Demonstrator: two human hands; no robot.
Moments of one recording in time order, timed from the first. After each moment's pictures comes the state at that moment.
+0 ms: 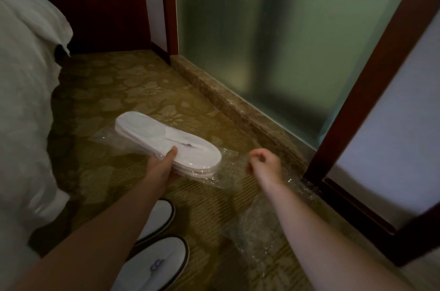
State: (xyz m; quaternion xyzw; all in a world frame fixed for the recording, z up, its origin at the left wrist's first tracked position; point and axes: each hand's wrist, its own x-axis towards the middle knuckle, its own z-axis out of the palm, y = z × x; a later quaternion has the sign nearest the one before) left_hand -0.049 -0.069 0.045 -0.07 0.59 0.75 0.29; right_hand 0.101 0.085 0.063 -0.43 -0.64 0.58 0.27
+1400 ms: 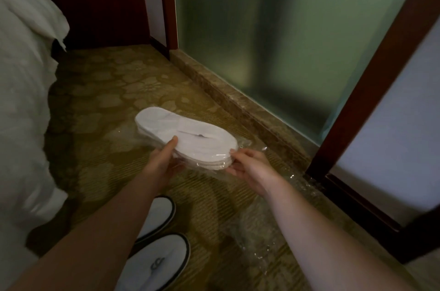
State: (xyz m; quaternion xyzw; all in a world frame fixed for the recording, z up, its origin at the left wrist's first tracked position) left_hand -0.058 -0.064 0.049 -0.05 0.57 0.74 0.34; right_hand 0.087 0.071 0.068 -0.33 -0.49 0.80 0.14
